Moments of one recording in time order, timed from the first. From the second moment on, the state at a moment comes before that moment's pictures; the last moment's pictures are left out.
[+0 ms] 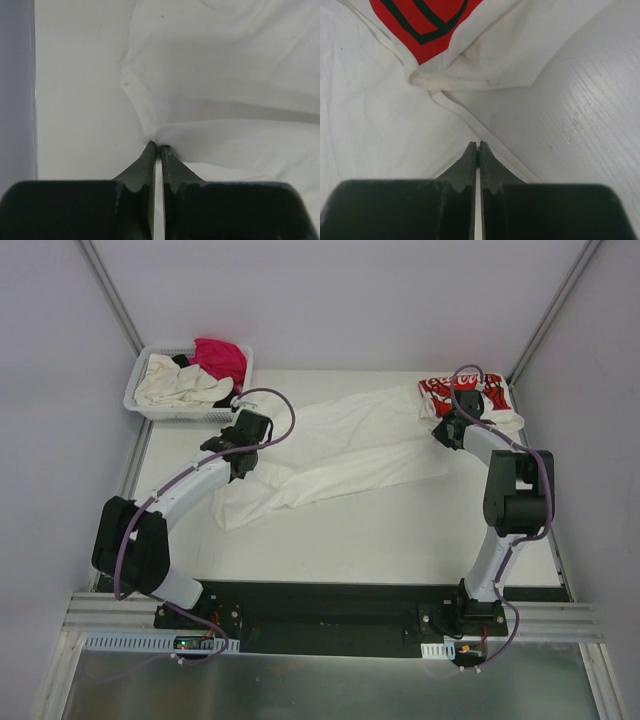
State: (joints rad) left arm -0.43 1.48 1.07 -0.54 -0.61 -0.18; right arm 0.03 1.91 1.29 -0.21 0.15 0.68
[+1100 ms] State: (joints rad) left arm -0.29 1.55 1.00 -0.28 -0.46 -0.08; right arm -0.03 1.90 1.33 -0.23 0.13 0.67
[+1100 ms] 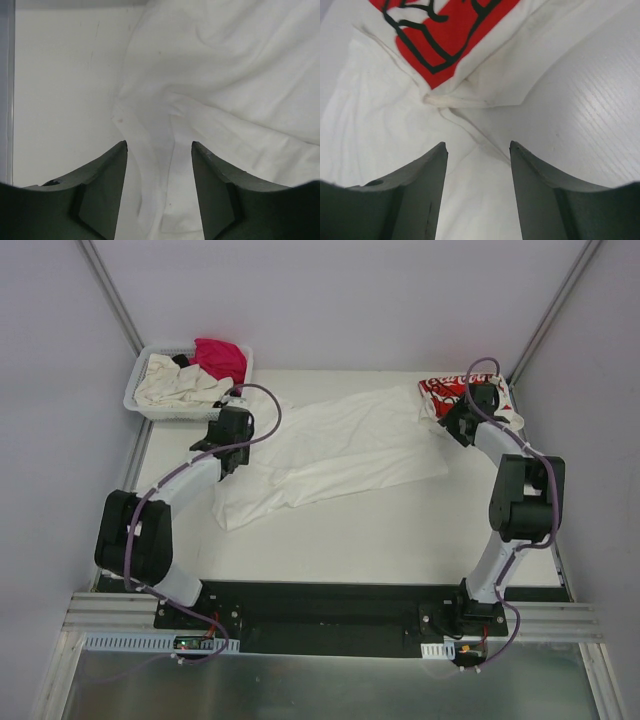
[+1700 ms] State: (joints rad) left arm -0.43 1.23 0.90 -0.25 -0.25 -0.32; right arm 0.21 1.72 1.13 -0.15 0.05 0.75
